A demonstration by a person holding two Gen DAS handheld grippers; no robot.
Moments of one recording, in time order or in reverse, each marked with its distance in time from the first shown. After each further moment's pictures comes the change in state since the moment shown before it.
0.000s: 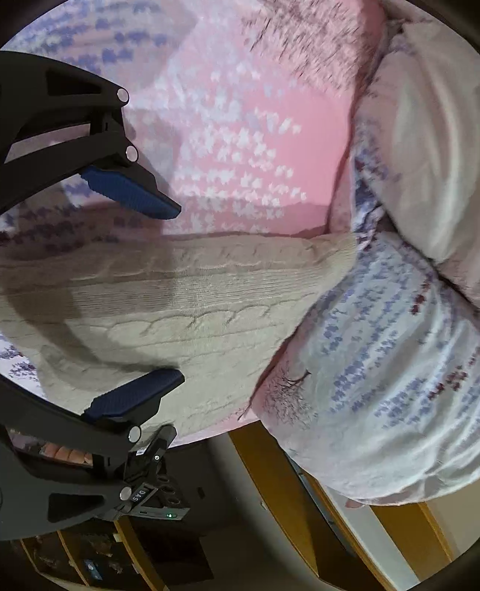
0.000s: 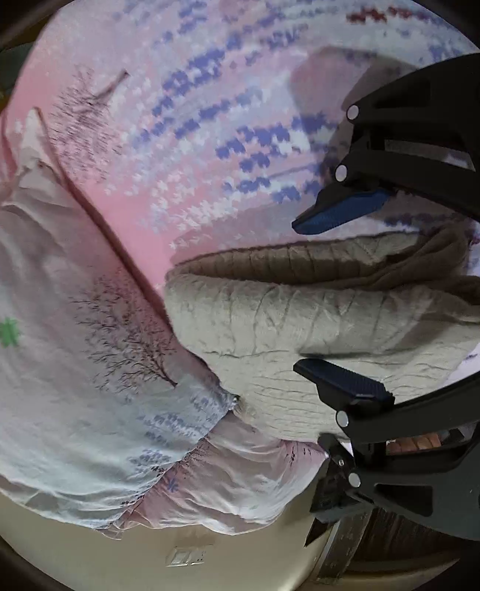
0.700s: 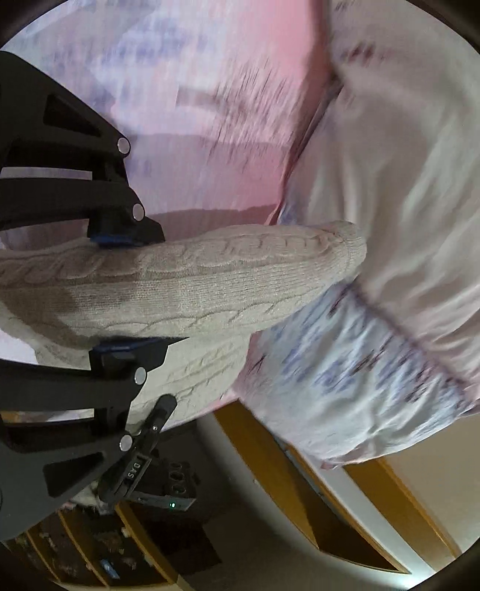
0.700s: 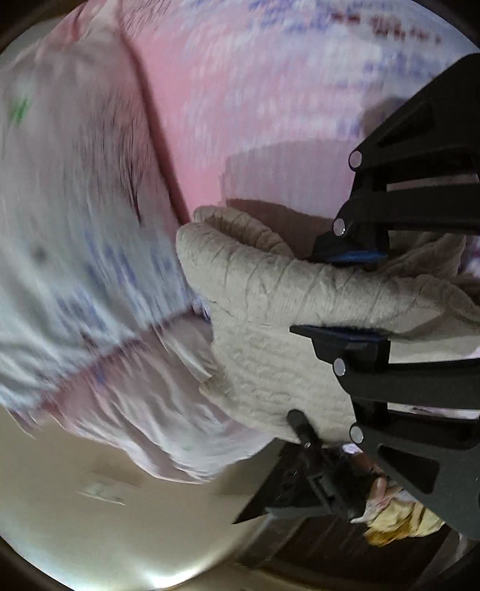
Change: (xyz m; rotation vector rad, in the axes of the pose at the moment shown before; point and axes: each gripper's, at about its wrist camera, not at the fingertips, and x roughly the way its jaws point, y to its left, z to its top) left arm -0.126 0.051 0.008 0.070 -0.134 -0.023; right arm 0.029 0.122 -0.036 -0.300 -0.004 0.103
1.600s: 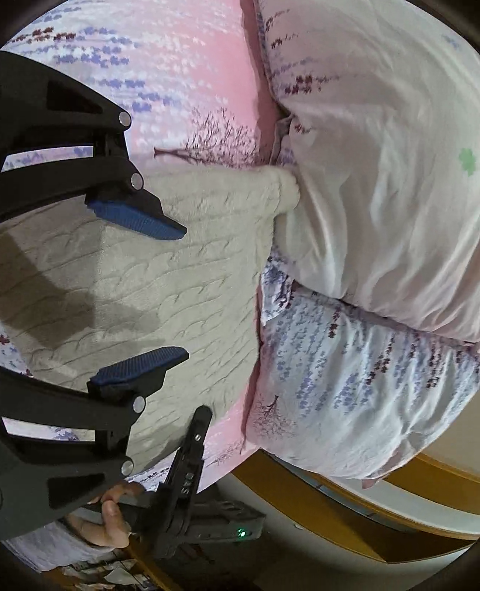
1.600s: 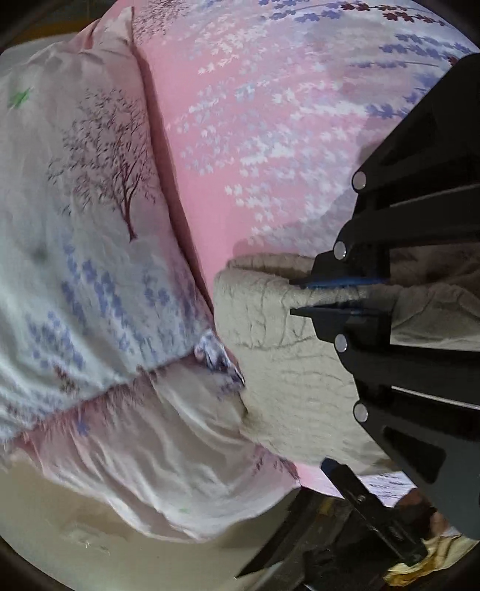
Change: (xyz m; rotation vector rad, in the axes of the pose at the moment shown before) left arm 0.023 -0.028 -0.017 0.241 -0.061 0.233; right arm 0.045 -0.002 0.005 0.020 -0.015 -0.243
